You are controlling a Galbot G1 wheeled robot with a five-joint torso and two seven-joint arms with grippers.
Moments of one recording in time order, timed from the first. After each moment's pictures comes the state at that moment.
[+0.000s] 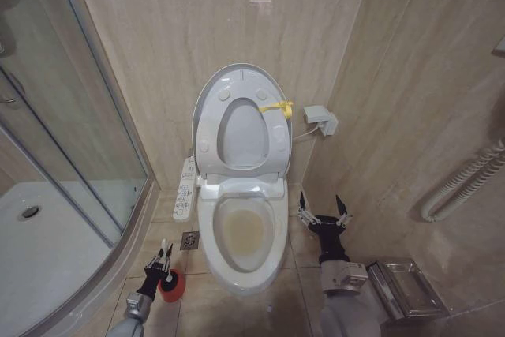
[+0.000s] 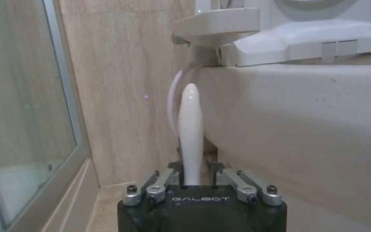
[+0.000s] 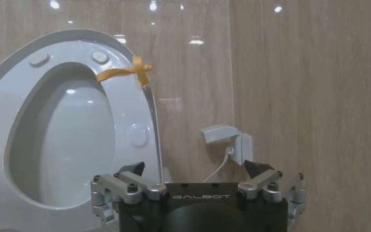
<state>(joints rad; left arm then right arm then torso) 1.01 -1.22 -0.31 -0.79 -0.31 -0.73 0.18 -1.48 1.52 0.43 2.11 0.03 0.10 0.23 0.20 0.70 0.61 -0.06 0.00</state>
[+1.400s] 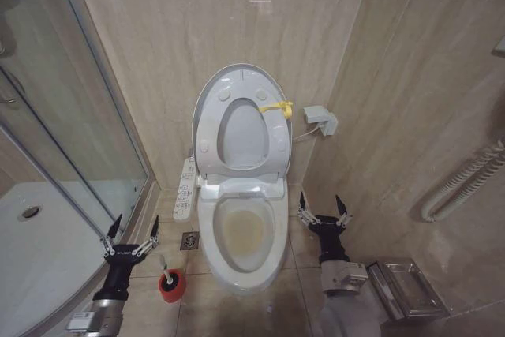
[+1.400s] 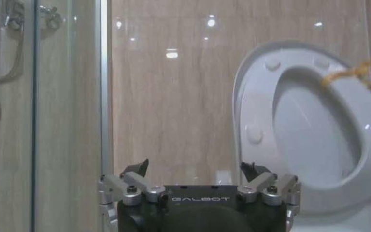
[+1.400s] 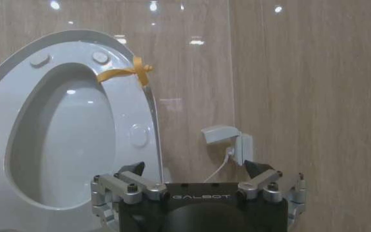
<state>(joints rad) 1.67 -1.19 -0.62 -2.12 -0.30 -0.32 -0.11 -1.48 1.52 0.43 2.11 0.03 0.10 0.23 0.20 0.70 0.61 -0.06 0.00</state>
